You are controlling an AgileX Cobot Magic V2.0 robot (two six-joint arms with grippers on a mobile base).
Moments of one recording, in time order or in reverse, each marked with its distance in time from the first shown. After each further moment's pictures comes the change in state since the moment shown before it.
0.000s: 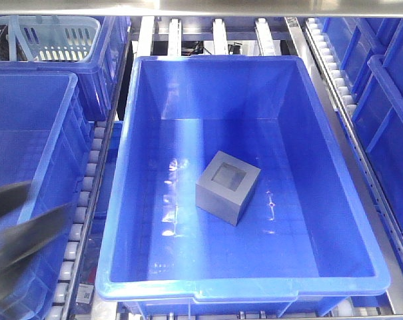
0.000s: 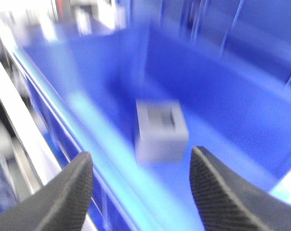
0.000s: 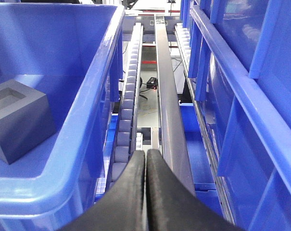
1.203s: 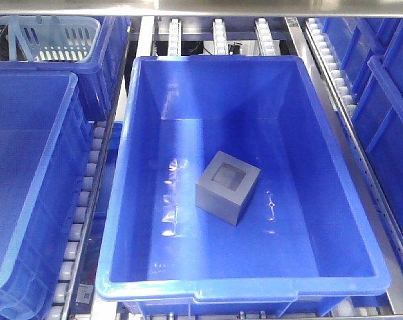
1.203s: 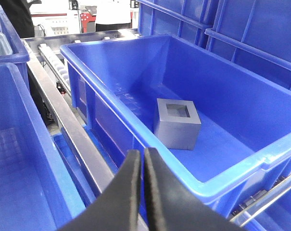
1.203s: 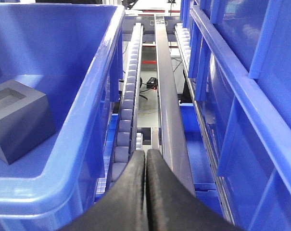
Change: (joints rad) left arm 0.000 -0.422 0.043 0.021 0.364 -0.007; right arm 0.000 0.000 0.000 0.000 0.000 0.000
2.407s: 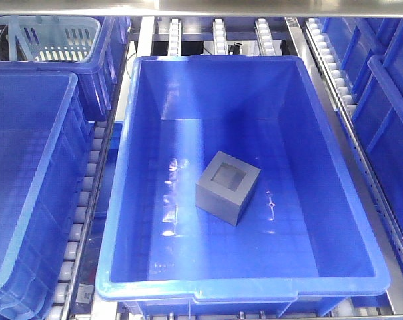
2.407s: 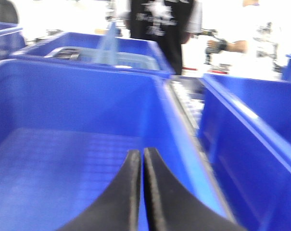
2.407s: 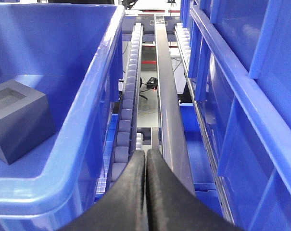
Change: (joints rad) left arm 0.676 -0.093 0.430 -0.237 -0.540 0.110; right arm 0.000 0.000 0.000 0.000 0.000 0.000
